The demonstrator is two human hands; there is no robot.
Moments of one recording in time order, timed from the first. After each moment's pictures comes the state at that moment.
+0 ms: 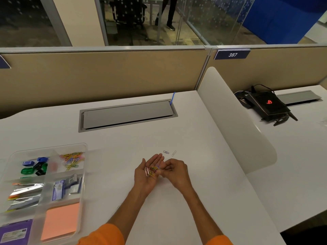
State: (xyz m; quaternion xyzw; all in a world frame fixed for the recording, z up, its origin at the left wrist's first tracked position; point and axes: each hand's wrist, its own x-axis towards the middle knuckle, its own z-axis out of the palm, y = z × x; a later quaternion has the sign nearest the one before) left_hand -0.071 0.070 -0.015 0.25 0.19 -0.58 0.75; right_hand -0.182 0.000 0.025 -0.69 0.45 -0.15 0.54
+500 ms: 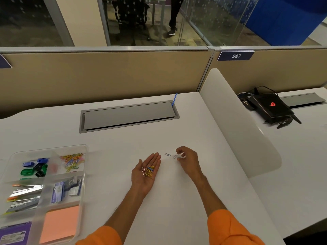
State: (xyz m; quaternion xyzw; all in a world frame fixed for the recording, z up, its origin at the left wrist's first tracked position) left_hand -0.058 0.069 -0.019 0.21 0.21 -0.56 0.78; right_hand -0.185 -0.080 -0.010 -0.80 0.46 -0.13 0.36
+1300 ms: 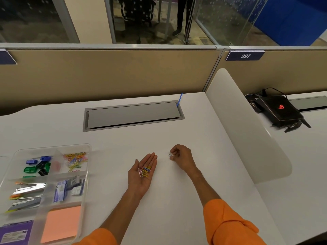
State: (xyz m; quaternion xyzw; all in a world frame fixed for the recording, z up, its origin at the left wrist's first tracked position) left_hand -0.038 0.077 -0.026 0.22 0.21 -0.53 0.79; right_hand -0.143 -0.091 -0.021 -0.78 0.44 -0.09 0.43
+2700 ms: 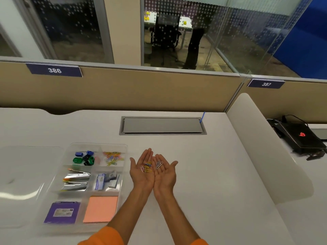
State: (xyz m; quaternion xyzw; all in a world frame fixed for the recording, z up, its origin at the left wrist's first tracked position) left_hand 0.010 0.140 0.034 0.22 0.19 -0.37 0.88; right_hand -0.049 0.112 0.058 -0.14 0.38 -0.32 0.86
